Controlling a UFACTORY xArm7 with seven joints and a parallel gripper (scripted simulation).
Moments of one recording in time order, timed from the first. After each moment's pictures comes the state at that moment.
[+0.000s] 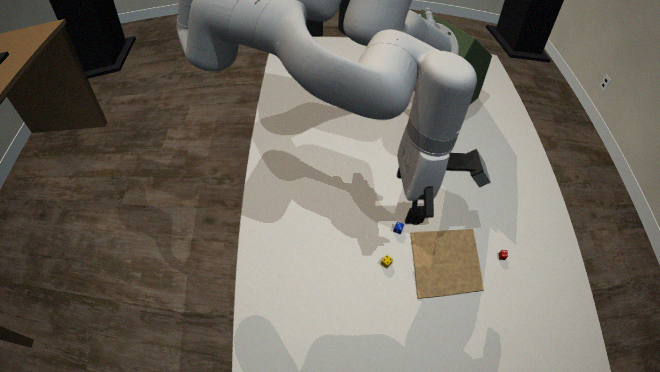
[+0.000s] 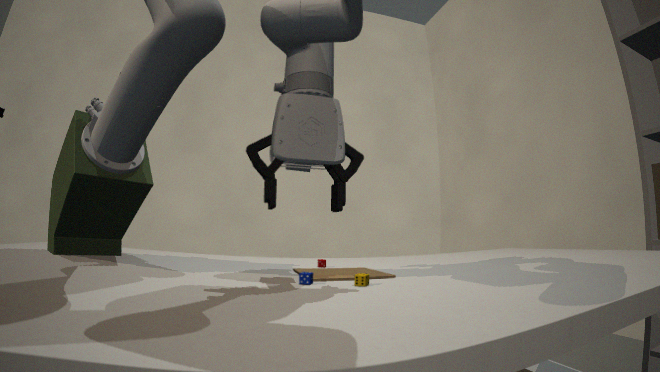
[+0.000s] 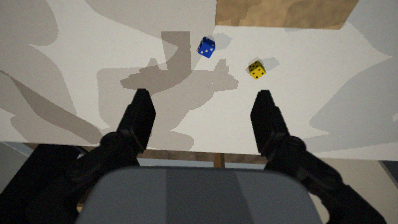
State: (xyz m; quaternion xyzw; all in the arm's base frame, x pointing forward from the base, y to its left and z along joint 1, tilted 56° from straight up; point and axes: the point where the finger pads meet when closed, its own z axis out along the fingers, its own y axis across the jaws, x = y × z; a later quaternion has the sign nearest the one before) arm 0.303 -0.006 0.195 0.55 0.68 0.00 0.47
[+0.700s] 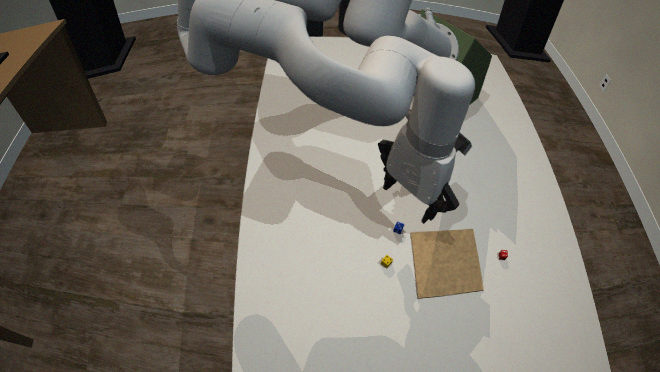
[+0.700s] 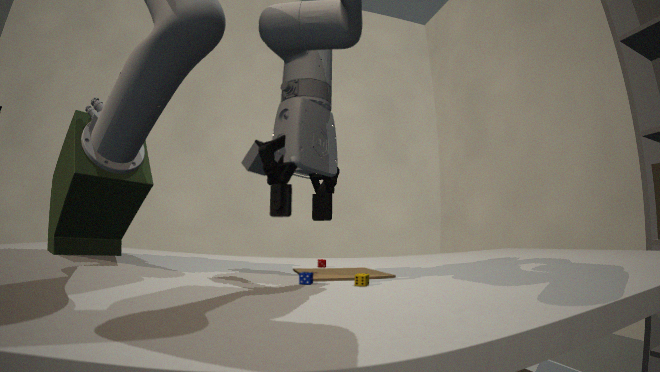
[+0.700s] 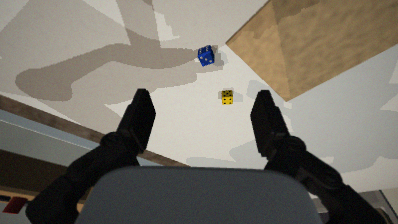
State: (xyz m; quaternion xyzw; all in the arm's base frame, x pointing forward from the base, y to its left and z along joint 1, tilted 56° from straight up) arm 0.309 -0.012 0.187 0.29 0.83 -0.16 0.45
